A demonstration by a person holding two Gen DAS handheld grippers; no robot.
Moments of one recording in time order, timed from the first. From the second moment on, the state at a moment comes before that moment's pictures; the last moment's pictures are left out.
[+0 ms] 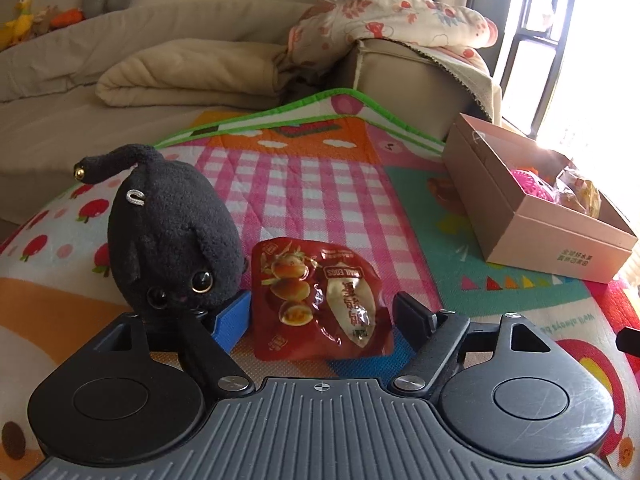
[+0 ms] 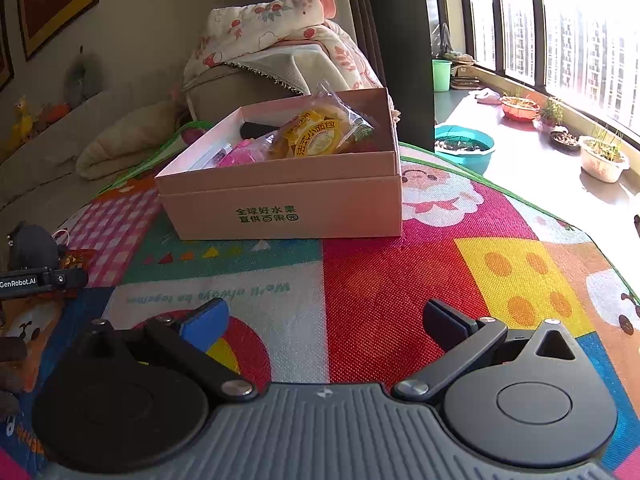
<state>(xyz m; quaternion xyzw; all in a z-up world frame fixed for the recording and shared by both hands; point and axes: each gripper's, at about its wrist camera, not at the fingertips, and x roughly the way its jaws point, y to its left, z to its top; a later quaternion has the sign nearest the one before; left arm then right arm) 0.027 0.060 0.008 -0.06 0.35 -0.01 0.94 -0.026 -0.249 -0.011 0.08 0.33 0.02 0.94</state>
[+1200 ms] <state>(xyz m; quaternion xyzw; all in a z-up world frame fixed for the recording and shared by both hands) -0.102 0.176 0.016 -0.12 0.31 -0.06 0.94 0.079 0.099 0.020 -0.14 0.37 0.24 0.89</state>
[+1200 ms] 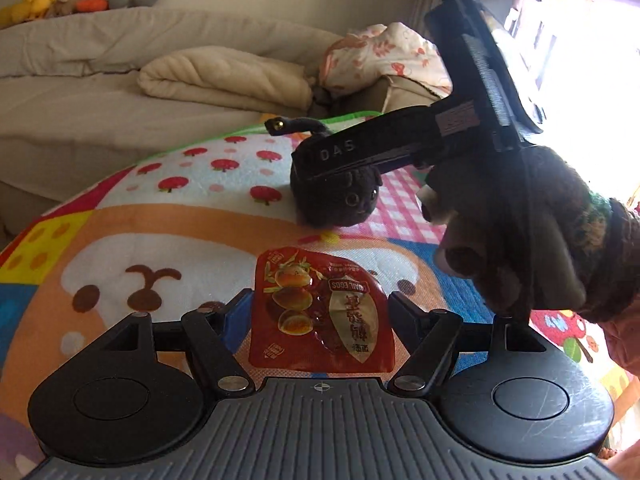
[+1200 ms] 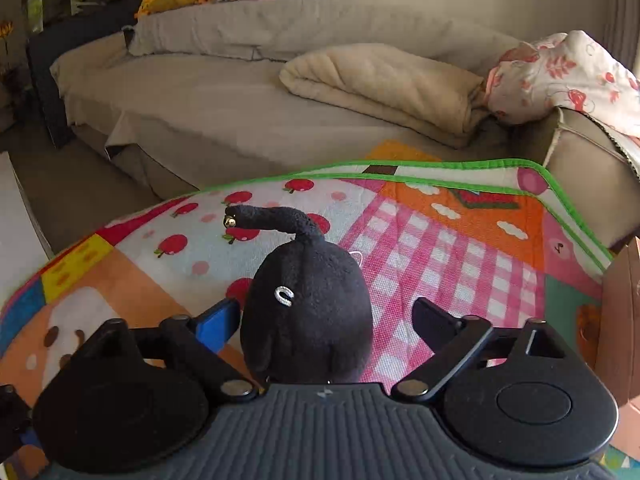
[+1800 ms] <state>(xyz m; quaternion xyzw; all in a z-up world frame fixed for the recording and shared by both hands) -0.063 0.075 0.066 -0.07 0.29 -0.21 0.93 -0.086 -0.143 0.071 -0.10 0.29 0.14 0.94</state>
